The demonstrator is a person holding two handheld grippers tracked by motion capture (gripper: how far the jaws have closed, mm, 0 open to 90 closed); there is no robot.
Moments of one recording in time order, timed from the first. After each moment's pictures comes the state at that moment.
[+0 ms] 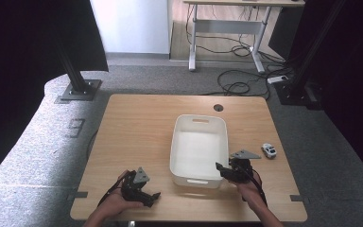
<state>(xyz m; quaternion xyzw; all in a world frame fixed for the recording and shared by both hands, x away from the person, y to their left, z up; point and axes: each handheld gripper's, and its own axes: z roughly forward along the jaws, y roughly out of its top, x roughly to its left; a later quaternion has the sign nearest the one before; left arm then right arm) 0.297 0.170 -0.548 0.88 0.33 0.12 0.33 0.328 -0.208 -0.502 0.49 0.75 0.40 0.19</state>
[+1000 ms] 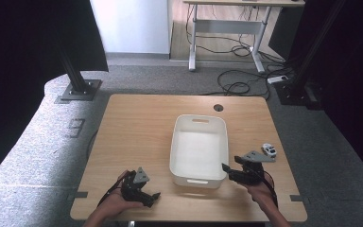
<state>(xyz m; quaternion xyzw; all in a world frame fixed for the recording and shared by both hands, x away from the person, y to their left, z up) 0.297 0.170 -0.548 0.88 0.33 0.12 0.33 0.315 -0.239 -0.487 0.44 0.76 0.44 0.20</state>
